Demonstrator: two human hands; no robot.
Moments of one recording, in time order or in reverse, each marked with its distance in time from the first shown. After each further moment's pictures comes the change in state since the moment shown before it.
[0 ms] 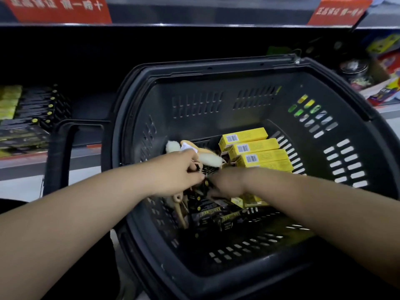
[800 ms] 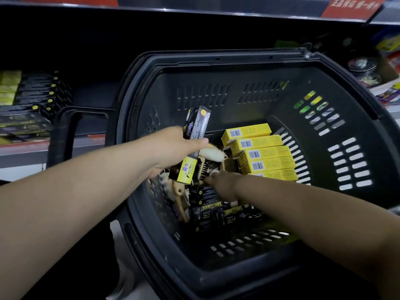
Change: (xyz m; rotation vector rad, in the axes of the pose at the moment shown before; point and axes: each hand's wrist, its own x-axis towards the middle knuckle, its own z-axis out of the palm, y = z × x) left_hand 0.017 -0.010 -0.010 -0.632 0.108 -0.169; right_hand 0.032 0.002 0.037 -0.109 -0.135 0.058
